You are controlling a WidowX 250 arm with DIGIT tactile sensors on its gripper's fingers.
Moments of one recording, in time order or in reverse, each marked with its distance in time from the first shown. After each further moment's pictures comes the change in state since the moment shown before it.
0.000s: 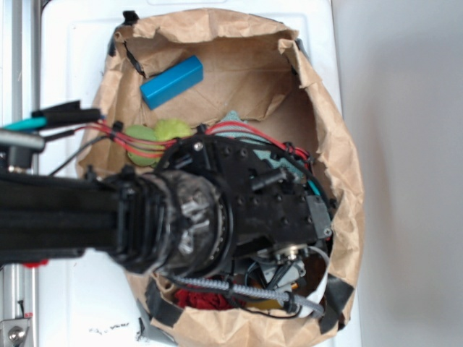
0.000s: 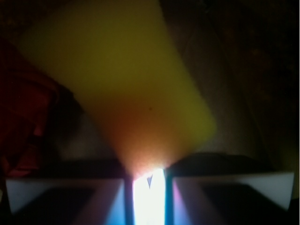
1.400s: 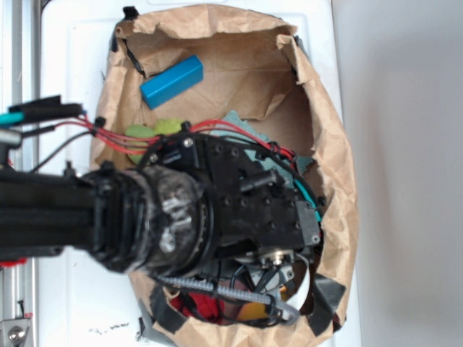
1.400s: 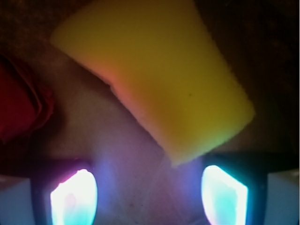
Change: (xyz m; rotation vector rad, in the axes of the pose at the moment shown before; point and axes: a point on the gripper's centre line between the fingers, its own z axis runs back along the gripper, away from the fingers) arm -0.011 0.004 0.009 0.033 0.015 0.070
